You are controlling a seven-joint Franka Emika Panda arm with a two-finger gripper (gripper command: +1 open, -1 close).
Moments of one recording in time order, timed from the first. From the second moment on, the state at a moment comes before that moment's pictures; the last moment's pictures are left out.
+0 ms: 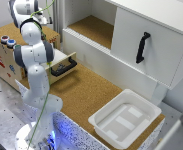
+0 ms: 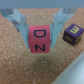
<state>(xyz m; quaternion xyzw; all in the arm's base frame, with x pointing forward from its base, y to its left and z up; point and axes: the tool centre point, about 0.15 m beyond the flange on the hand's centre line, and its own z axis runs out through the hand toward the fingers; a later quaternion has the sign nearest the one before) 0.286 0.458 0.483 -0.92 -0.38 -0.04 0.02</state>
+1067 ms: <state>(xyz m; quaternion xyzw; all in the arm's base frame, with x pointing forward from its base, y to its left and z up) 0.327 0.451 0.434 -0.98 -0.11 -0.13 0.03</state>
